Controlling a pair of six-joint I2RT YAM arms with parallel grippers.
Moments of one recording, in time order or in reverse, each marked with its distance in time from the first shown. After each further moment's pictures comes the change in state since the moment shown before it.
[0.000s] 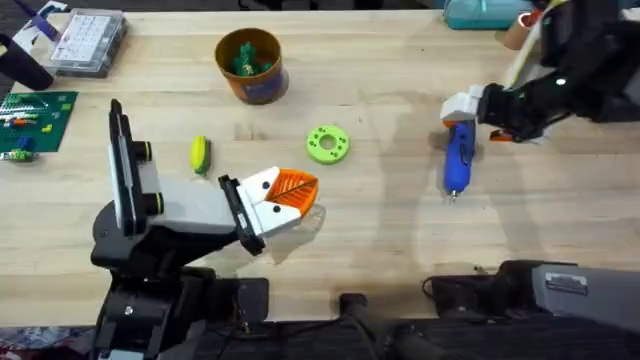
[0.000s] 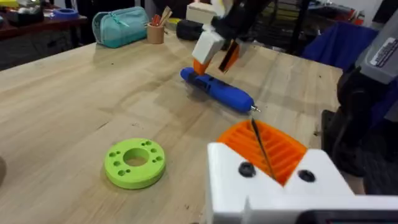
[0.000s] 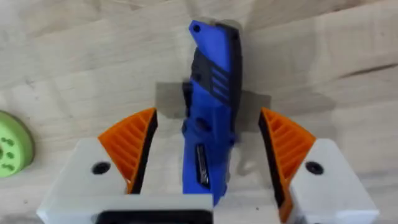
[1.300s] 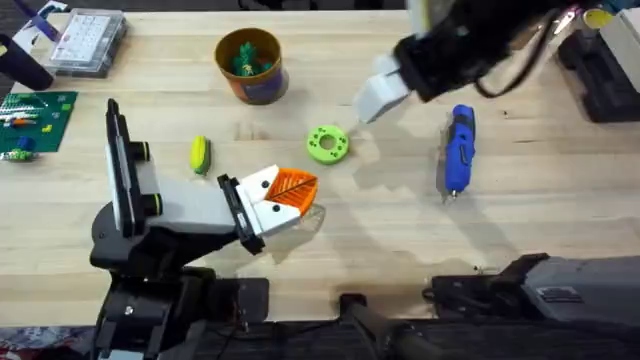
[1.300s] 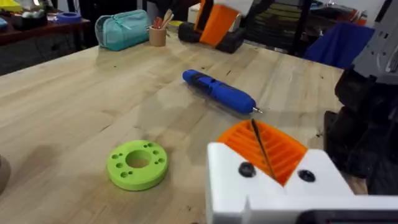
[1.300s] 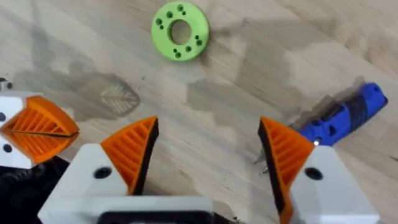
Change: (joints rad) left arm 0.000 0.000 0.000 0.016 -0.003 0.000; right arm 0.627 0.108 0.675 -0.593 -0.005 -0.133
